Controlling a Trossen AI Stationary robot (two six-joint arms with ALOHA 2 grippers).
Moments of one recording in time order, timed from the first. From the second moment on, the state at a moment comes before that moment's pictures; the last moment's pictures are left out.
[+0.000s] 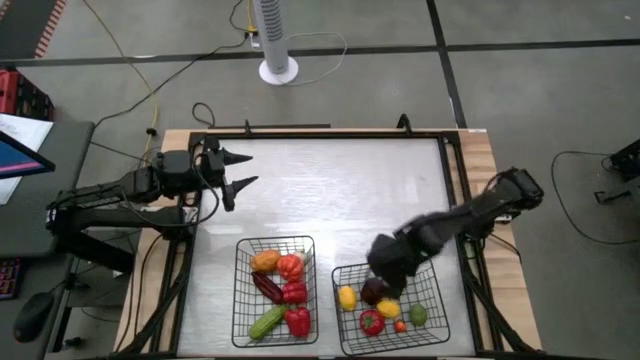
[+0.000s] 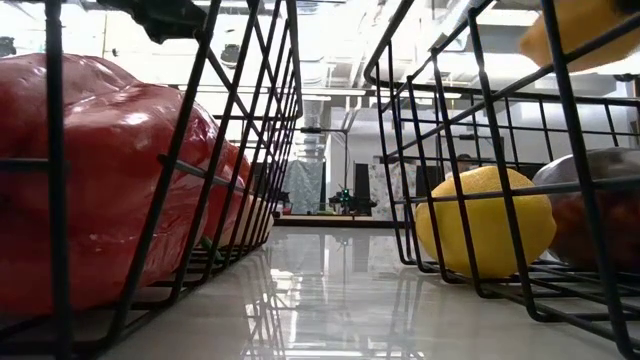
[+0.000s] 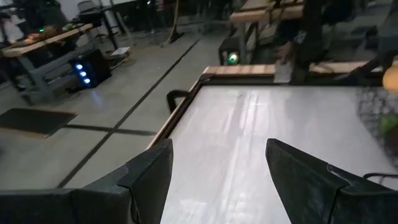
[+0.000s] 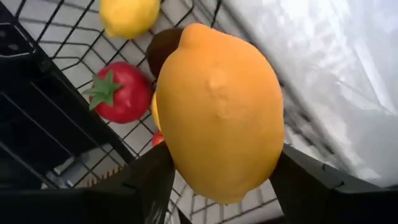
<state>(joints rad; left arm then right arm) 0.22 0.65 0.74 -0.31 -0.17 0.13 0.44 1.61 1.46 -1.27 -0.17 1.03</state>
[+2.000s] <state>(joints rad) -0.01 0.31 0.19 0.36 -0.30 0.06 0.66 0.71 0.51 -0.65 0.76 0.78</state>
